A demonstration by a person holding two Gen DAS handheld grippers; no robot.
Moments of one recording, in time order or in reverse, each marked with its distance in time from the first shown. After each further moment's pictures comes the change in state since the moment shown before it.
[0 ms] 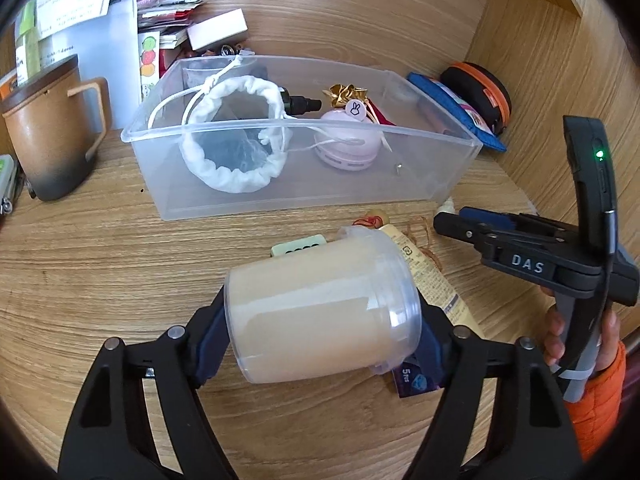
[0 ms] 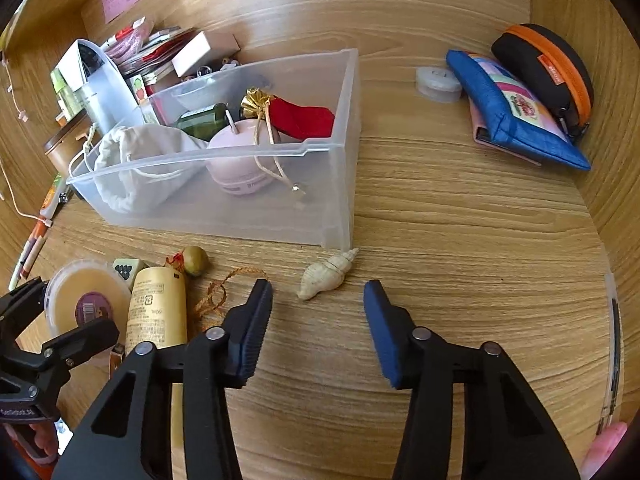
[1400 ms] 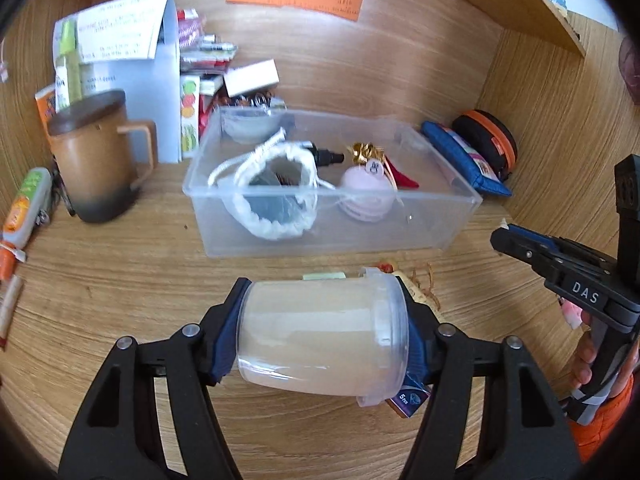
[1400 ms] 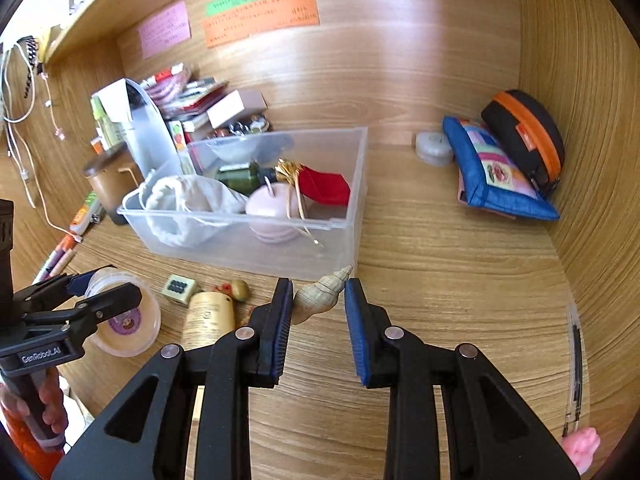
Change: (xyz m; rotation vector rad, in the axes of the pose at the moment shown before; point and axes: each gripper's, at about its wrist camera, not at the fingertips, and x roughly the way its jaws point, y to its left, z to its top) left arm -0.038 0.009 0.012 -0.041 -0.140 0.066; right arm -0.069 0.007 0.004 -0.050 -0.175 0.024
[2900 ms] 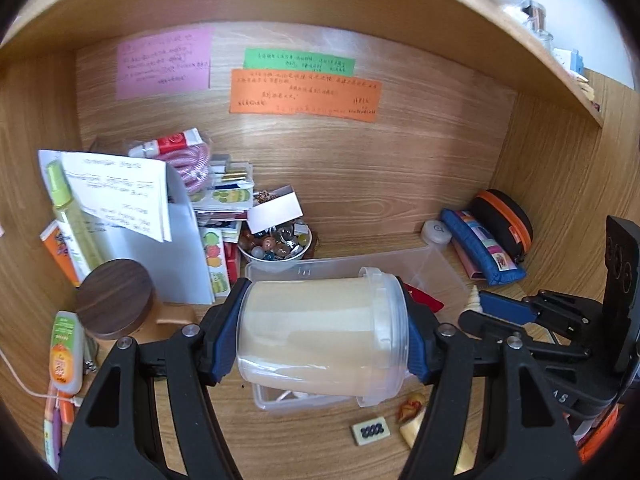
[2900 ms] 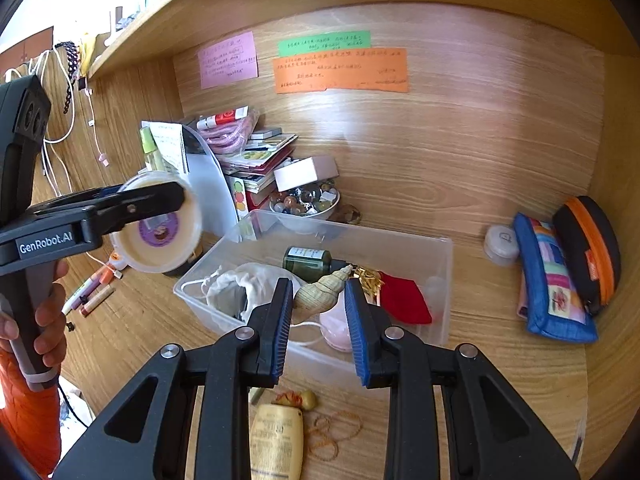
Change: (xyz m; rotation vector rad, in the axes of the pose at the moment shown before) left arm -0.013 0.024 0.129 0.079 -0.138 0.038; right arm 0.014 0.053 0.080 -0.131 -0.100 0.136
